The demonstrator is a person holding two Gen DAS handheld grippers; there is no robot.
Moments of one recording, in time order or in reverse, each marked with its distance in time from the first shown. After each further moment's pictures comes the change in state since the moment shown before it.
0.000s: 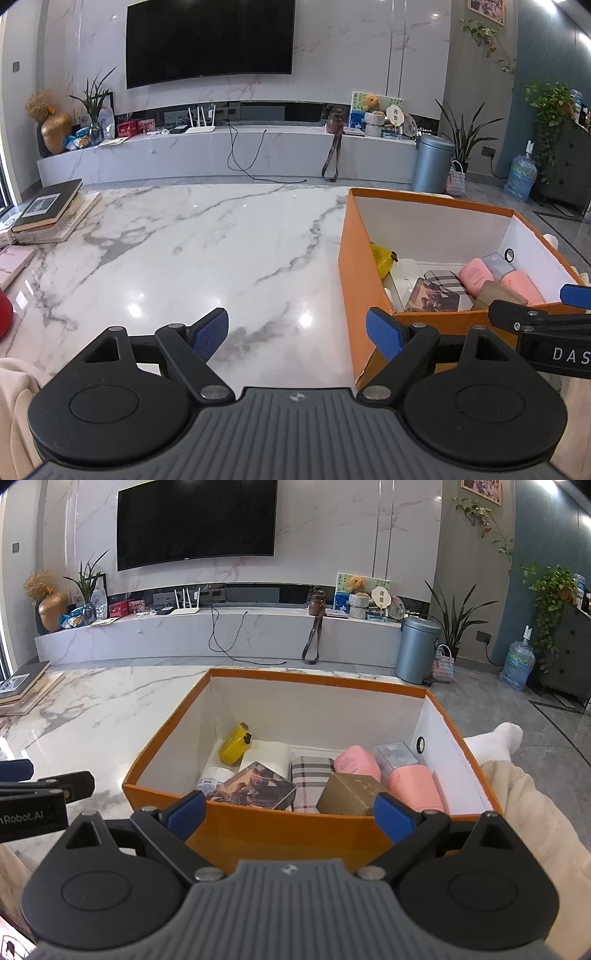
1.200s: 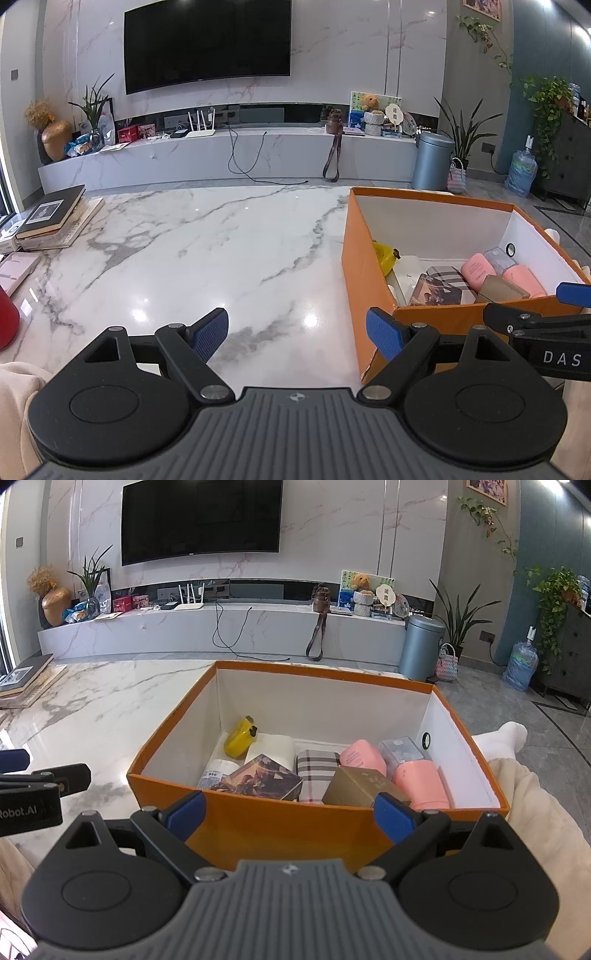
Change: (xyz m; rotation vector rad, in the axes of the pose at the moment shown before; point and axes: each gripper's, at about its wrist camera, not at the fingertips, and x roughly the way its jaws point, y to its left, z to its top) left arm -0.006 -0.002 -0.001 0.030 -0.008 0.014; right arm 0.000 0.004 -0.004 -0.015 0.008 0.007
